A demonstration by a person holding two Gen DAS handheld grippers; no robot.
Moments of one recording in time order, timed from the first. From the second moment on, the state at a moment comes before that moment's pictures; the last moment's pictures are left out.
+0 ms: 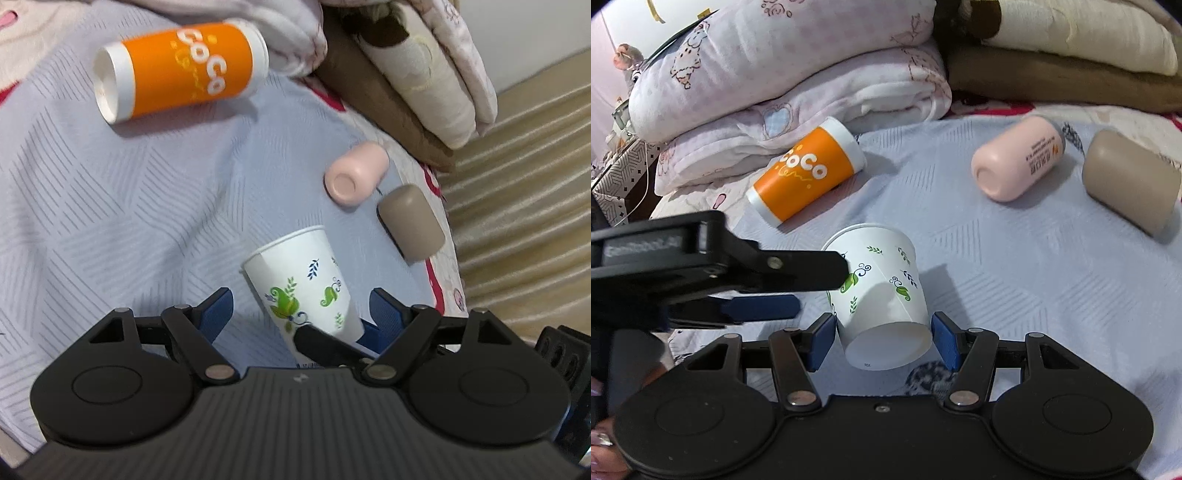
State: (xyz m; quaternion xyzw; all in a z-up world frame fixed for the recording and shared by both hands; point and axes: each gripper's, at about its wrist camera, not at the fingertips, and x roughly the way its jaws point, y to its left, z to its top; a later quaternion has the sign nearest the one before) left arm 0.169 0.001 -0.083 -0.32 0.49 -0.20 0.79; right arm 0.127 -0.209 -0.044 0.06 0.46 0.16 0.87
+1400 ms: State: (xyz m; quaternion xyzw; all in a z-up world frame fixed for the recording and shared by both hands) left arm 0.177 -0.030 -0.064 -0.12 0.40 -0.27 0.87; right arm 0.153 -0.183 -0.049 -0.07 0.42 0.24 0.87
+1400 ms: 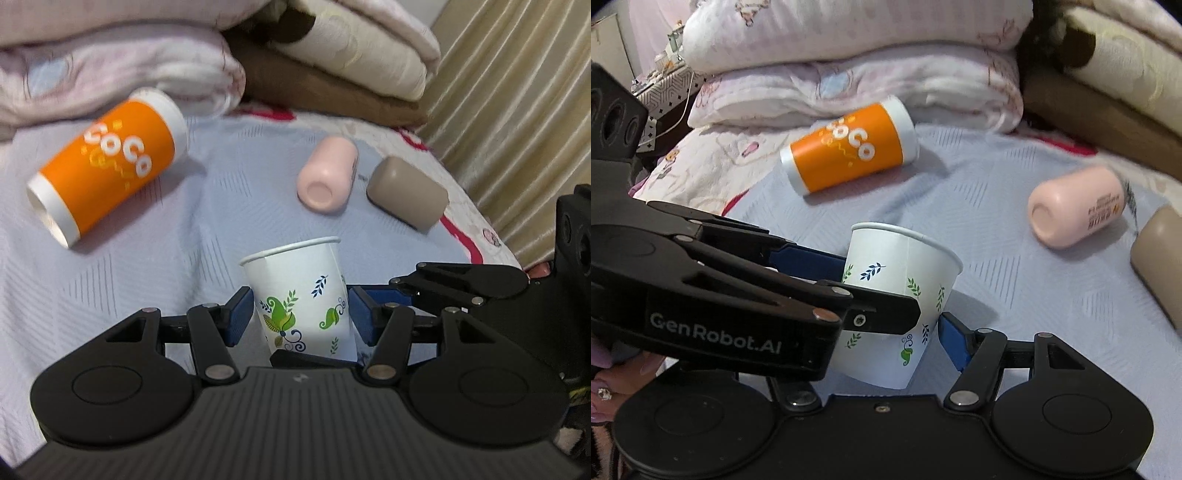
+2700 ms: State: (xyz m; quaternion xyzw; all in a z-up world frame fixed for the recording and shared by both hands) left arm 0.177 -0.052 -0.085 -0.07 0.33 -0.27 0.90; right arm 0.156 -0.169 -0.093 -0.23 0.23 0.18 0.93
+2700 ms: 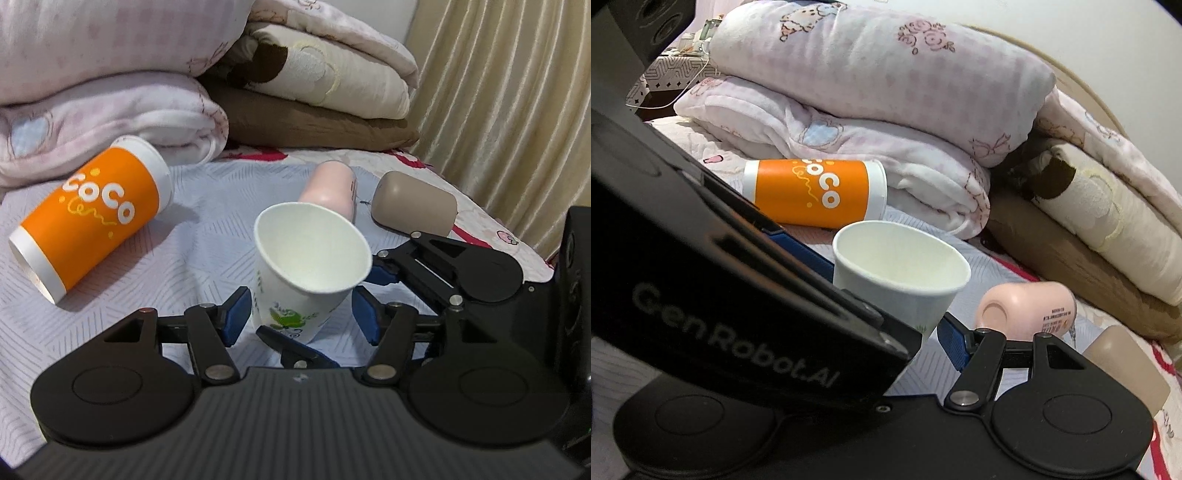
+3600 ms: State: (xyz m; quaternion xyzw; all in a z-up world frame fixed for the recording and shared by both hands) left arm 0.090 -0.044 0.019 -0.07 0.30 -0.21 0.93; right arm 0.073 -0.213 -0.008 0.00 0.38 0.08 0.92
